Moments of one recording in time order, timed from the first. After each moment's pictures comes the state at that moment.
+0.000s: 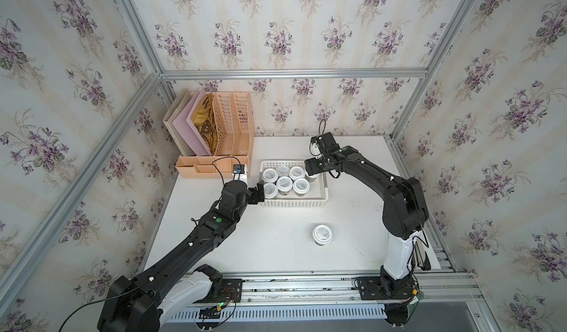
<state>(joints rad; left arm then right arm) -0.49 1.01 0.62 -0.04 -0.30 -0.29 0.50 1.91 1.58 -0.65 0.03 0.12</state>
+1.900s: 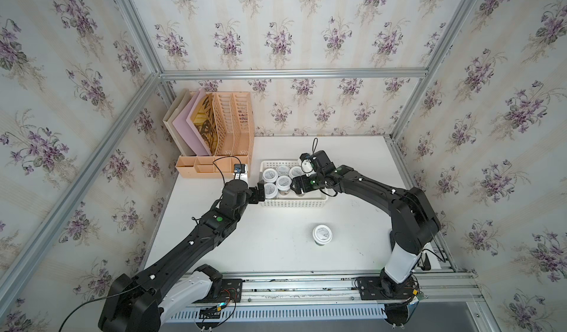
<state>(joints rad) -0.49 1.02 0.63 -0.05 -0.30 -0.29 0.63 1.79 1.29 -0.43 -0.20 0.27</state>
